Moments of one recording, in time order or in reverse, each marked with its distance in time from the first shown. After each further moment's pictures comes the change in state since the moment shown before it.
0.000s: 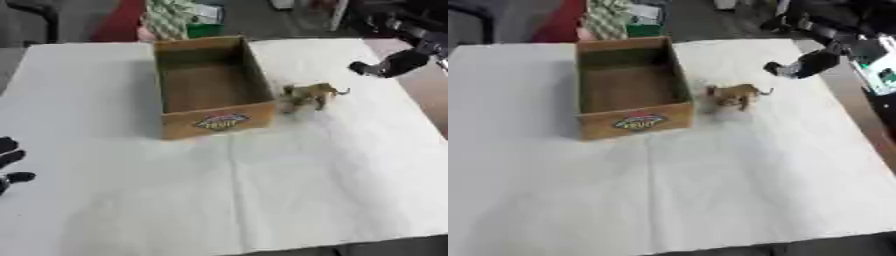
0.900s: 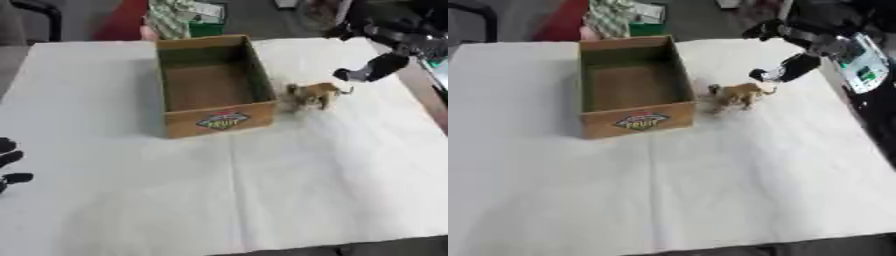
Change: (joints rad) left arm 0.000 0.000 -0.003 0.000 0.004 0.004 -0.005; right arm -0.060 0.058 0.039 0.042 0.110 -0.014 0.042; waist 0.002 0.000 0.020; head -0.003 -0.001
